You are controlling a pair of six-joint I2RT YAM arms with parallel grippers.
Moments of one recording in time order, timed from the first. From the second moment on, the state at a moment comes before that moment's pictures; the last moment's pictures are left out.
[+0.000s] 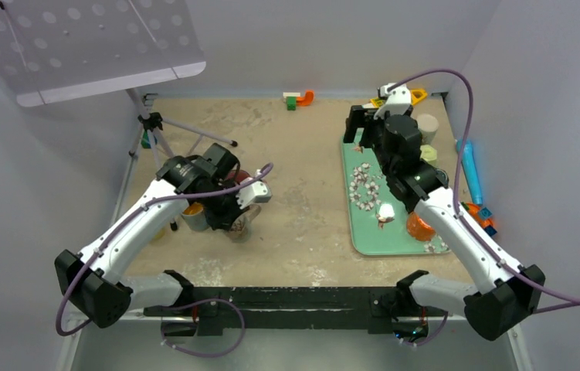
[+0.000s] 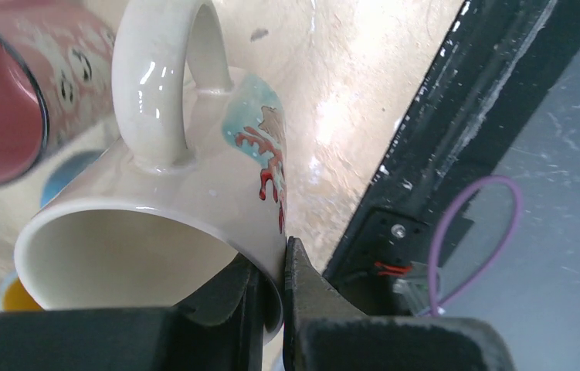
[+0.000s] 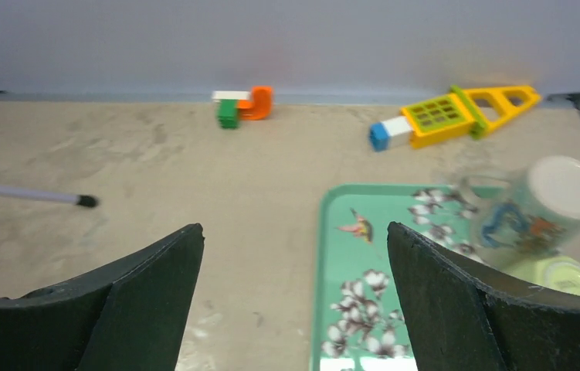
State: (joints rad) left arm -0.56 1.23 1.24 -1.34 0.28 0.54; right arm 0.51 1.14 1.12 -0.11 0.36 0.16
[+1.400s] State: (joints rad) left arm -0.65 1.07 1.33 -1.16 0.20 0.53; right arm 0.20 2.10 1.76 -0.47 0.56 -0.73
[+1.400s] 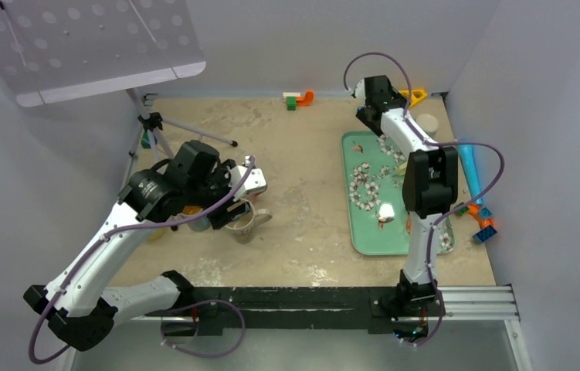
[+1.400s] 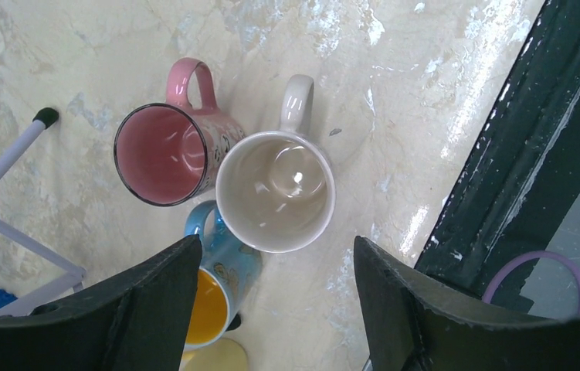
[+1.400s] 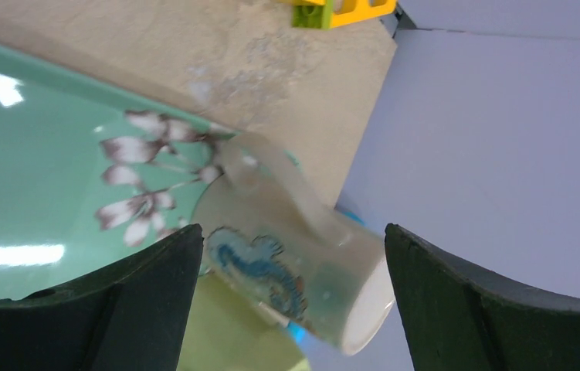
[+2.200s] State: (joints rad) left arm -0.64 1.10 1.35 -1.16 0.18 0.53; right arm 0.10 2.27 1.65 -0.06 0.68 -1.15
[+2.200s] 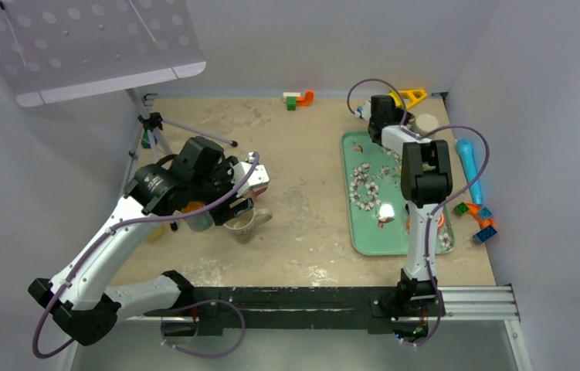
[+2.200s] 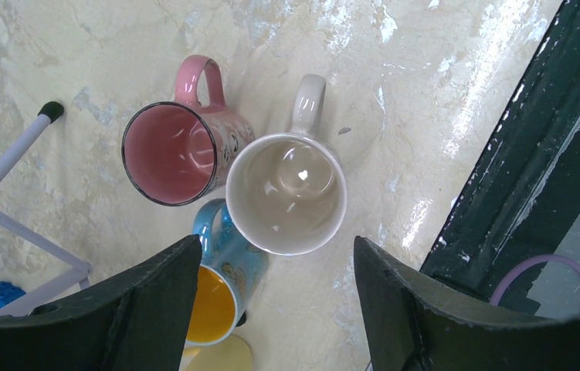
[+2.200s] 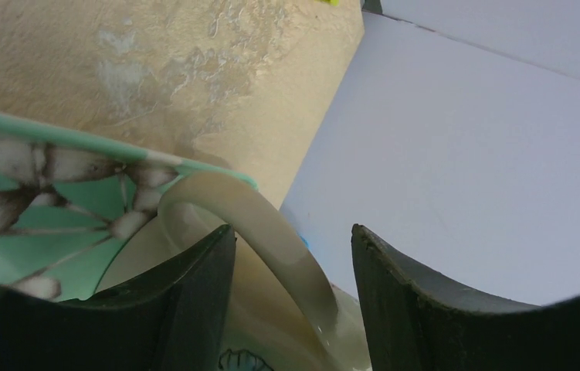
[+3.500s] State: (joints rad) left arm -0.60 1.11 1.45 -1.18 0.26 0.52; right arm 0.18 1.87 1.47 0.31 0.72 -1.07
